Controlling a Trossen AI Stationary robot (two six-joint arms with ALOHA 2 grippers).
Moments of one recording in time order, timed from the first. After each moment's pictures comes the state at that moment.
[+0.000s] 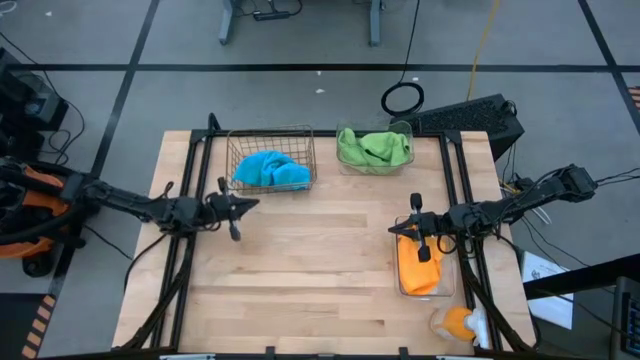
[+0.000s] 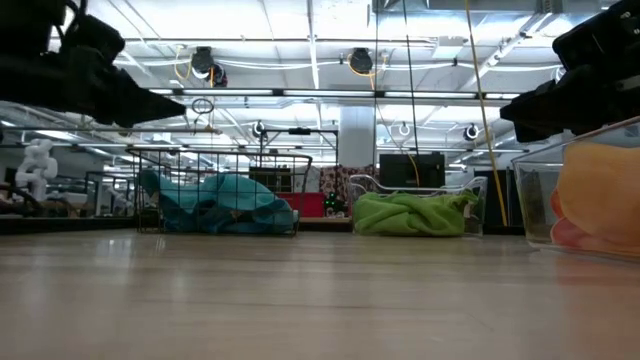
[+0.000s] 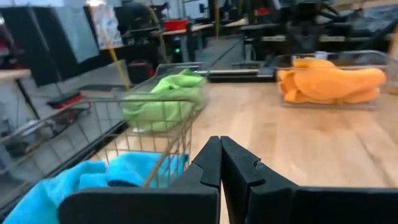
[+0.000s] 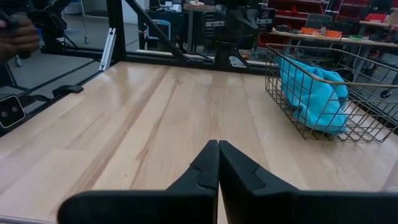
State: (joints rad) left arm -0.20 0.46 0.01 0.40 -0.49 0.08; right arm 0.27 0.59 0.01 0.45 0.21 -0.03
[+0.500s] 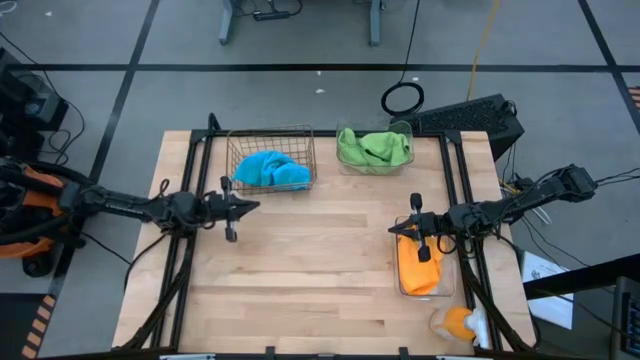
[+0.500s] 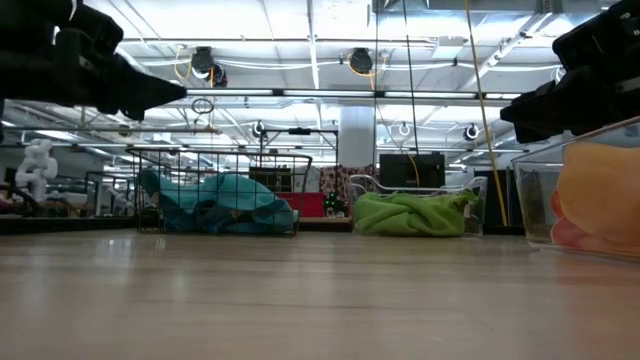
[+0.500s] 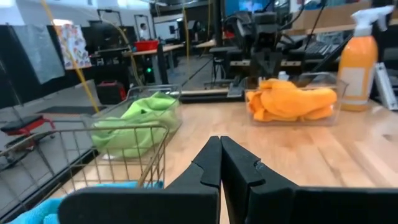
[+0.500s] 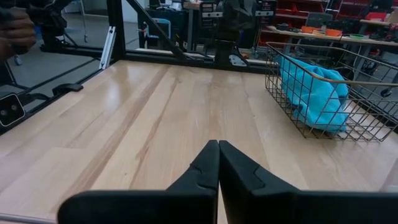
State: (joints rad) left arm -0.10 0.41 0.01 0.43 -0.26 0.11; right arm 0.27 0.59 0.01 0.44 0.21 -0.03
